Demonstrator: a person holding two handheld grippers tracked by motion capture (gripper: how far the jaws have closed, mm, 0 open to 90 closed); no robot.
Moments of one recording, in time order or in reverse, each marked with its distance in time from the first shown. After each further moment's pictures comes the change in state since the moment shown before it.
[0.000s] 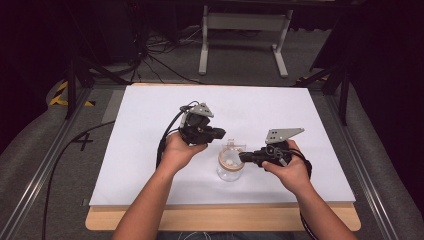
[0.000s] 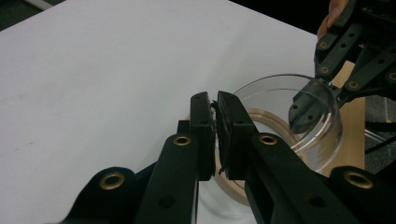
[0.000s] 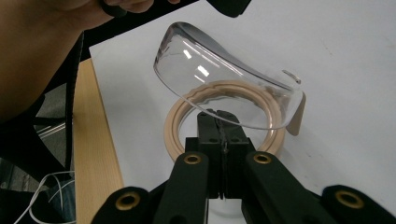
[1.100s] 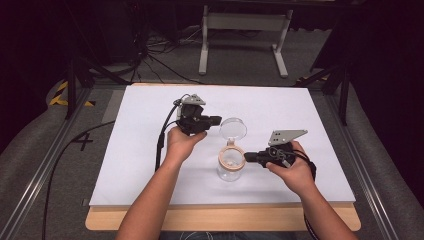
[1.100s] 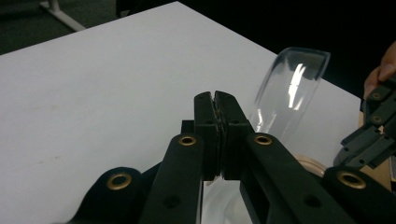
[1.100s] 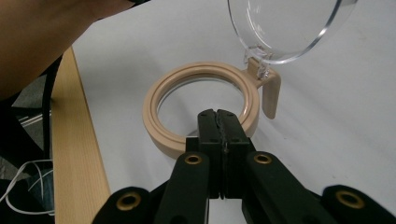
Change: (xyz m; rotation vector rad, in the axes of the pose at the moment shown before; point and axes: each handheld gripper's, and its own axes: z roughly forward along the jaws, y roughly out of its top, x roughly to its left) left arm 0.035 -0.003 0.015 -0.161 0.035 -0.120; right arm -0.004 -0.007 -0.008 0.028 -0.063 -0.028
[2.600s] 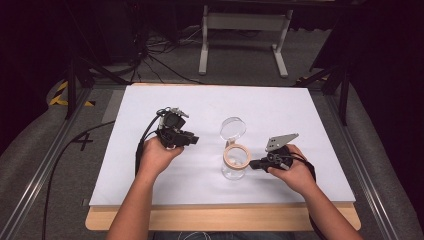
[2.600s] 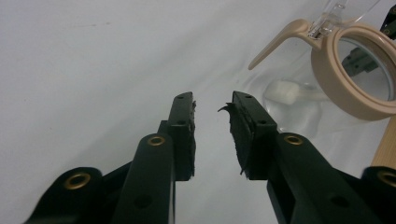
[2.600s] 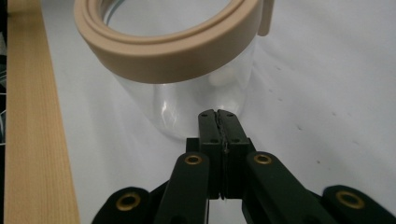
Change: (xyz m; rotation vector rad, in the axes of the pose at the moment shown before) left arm 0.015 -0.036 -0.041 0.326 0.142 -0.101; right arm -0.027 -0.036 0.021 0.187 0.019 -0.035
